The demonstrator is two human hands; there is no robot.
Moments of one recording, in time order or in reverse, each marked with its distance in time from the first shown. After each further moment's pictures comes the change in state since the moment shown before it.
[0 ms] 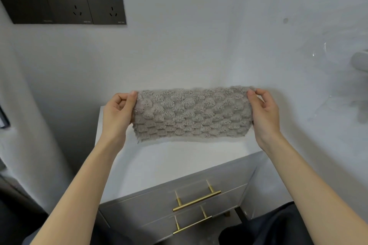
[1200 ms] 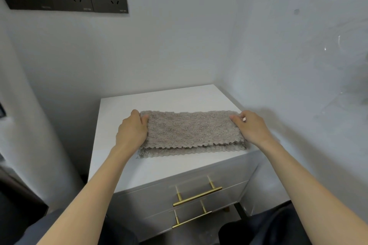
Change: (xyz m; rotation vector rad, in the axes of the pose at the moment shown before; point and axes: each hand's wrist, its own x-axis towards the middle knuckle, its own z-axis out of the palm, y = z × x) left_hand -0.010 -0.052 -0.001 1.067 -0.141 -0.046; right_hand 0.002 0.041 -0.007 -1.020 -0.323 0.052
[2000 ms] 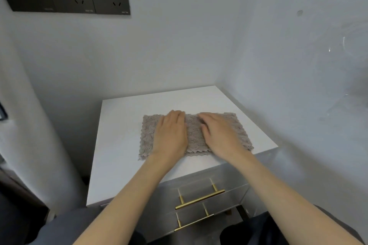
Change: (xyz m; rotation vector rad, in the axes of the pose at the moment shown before) left_hand -0.033 0.058 0.039 0.296 -0.001 0.452; right_hand -0.027 -0.052 0.051 -0.160 -0.028 -0.474
